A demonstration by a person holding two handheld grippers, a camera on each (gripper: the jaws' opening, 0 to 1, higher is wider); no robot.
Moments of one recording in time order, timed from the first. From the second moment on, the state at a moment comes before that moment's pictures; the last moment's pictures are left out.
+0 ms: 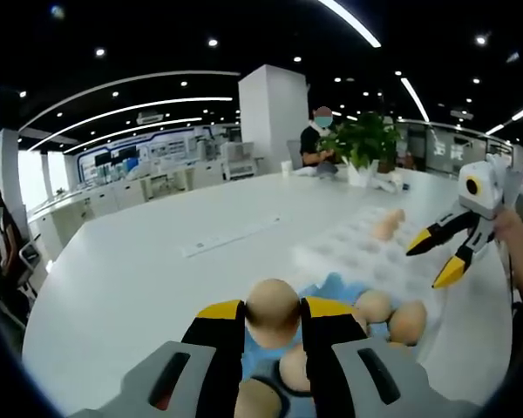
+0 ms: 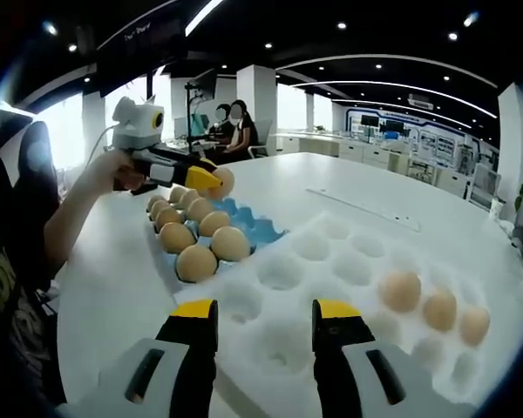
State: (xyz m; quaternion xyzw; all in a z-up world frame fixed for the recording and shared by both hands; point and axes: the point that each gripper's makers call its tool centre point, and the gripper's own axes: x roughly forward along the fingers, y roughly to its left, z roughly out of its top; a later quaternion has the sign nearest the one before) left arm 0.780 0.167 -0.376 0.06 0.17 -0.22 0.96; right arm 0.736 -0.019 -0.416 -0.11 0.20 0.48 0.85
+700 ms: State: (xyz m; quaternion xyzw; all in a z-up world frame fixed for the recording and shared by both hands) left arm 0.774 0.197 -0.385 0.05 0.18 -0.19 0.96; right arm 0.730 -0.009 -0.420 -0.12 0.21 0.48 0.84
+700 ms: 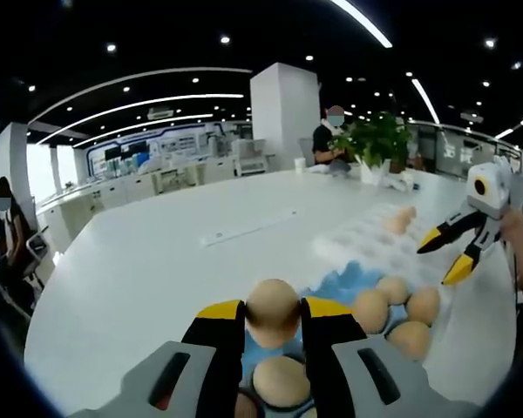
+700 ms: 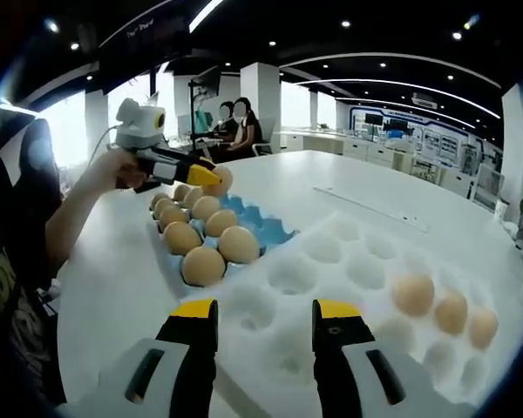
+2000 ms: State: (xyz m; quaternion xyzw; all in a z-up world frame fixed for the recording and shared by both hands) left arm 0.774 0.209 -0.400 0.04 0.20 -0.18 0.96; right arm 0.726 0.001 -0.414 -0.12 0.20 0.49 0.84
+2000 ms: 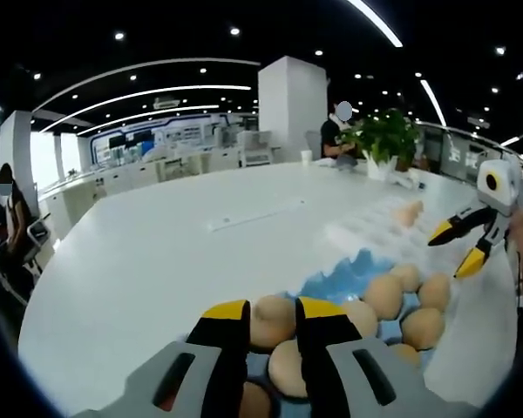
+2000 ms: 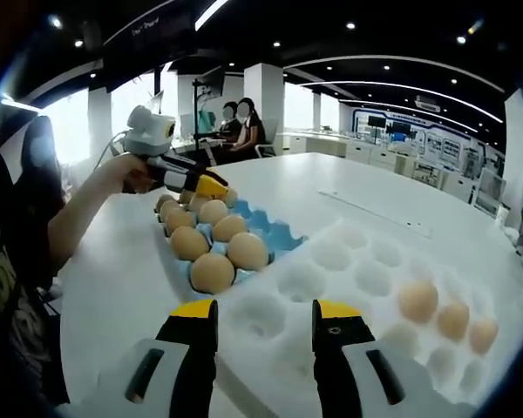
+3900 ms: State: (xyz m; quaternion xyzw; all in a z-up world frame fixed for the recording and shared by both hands) left arm 0.771 0.121 -0.393 0.06 0.22 -0.25 0.94; right arm 0.737 -0.048 -0.412 -0.09 0.19 0.46 0.86
